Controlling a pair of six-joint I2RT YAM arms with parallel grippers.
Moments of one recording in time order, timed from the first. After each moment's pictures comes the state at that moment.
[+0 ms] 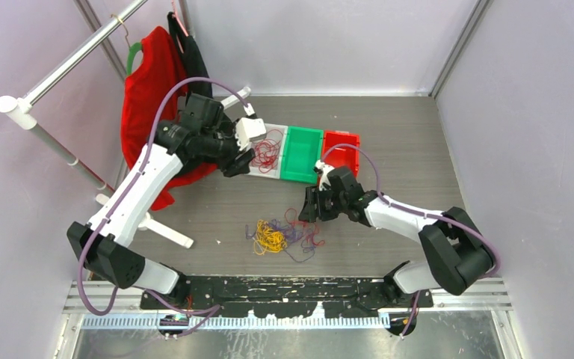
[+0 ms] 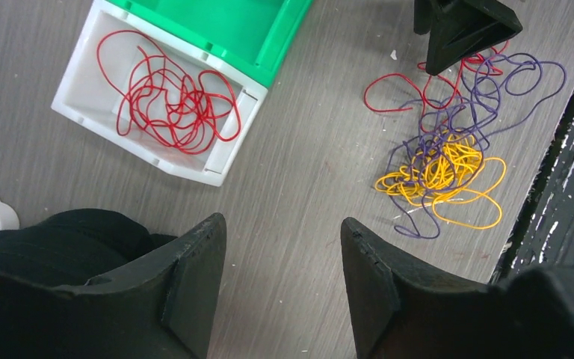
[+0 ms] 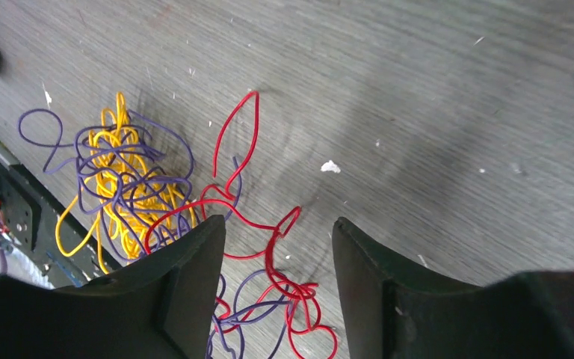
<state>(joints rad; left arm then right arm) -0.44 1.44 1.55 -0.97 0.48 0.68 0.58 1.38 0.64 -0.06 -0.31 0.43</state>
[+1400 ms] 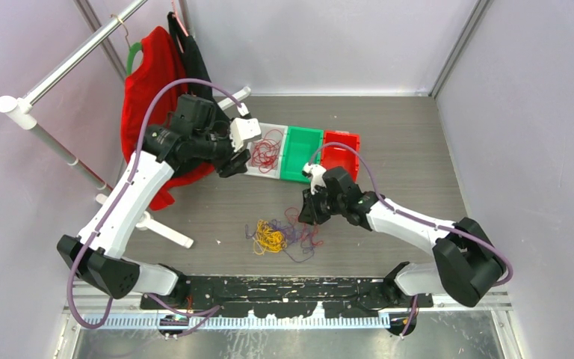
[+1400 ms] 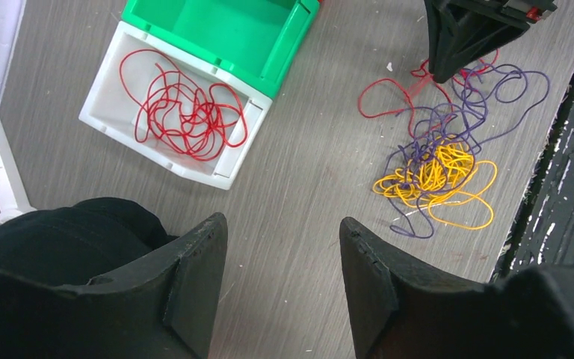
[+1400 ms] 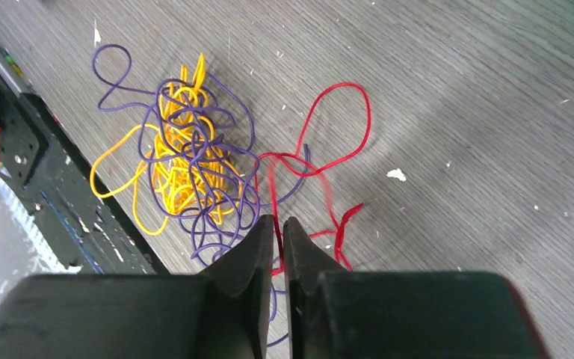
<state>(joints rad) -0.44 1.37 1.55 -0.99 0.49 0.69 0.67 1.31 0.67 -0.11 -0.37 0.27</state>
